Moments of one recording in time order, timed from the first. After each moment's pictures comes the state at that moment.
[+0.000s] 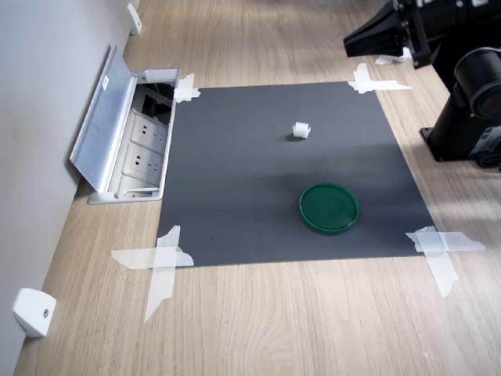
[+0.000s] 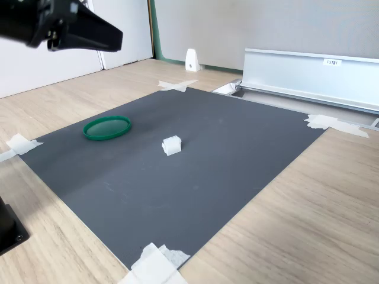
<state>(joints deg) -6.7 27.6 -23.4 0.7 27.0 -8.2</state>
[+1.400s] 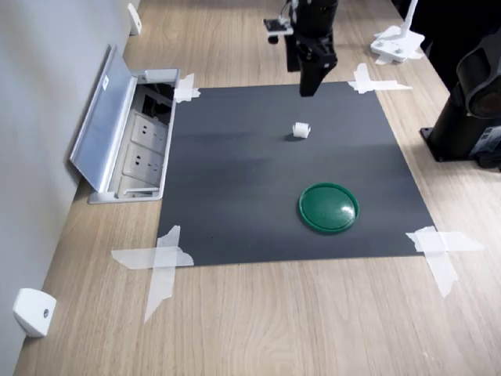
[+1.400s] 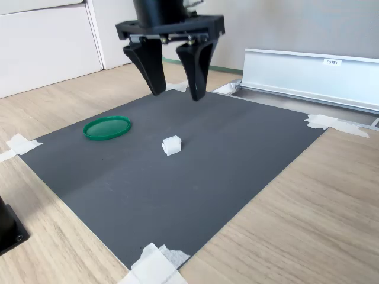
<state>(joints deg) -12.8 84.2 -57.8 1.2 56.3 -23.2</state>
